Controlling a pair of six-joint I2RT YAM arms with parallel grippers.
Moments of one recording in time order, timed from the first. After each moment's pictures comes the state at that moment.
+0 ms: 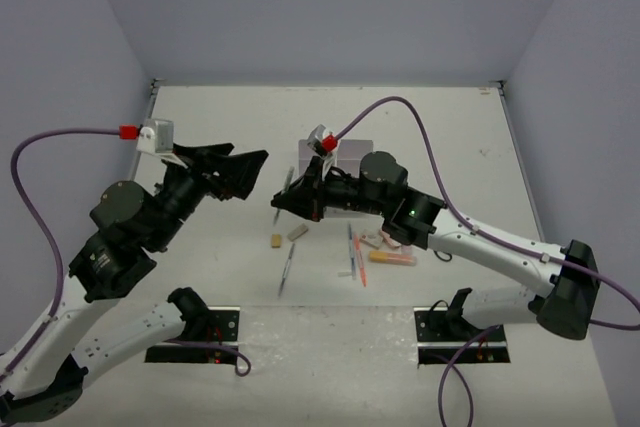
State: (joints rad) left arm -0.78 0.67 1.09 -0.33 -0.26 -0.49; right arm 1.00 1.28 1.07 0.16 -0.35 0.37
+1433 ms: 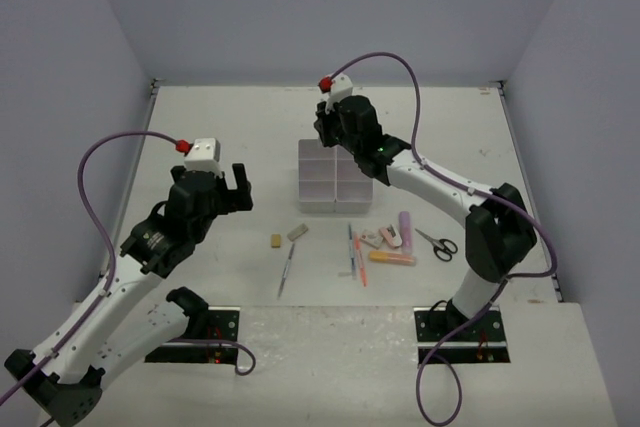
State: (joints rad) left arm -0.58 0.75 0.82 -0.58 -0.44 -0.38; right arm 0.68 1.72 1.36 0.04 0.12 0.14
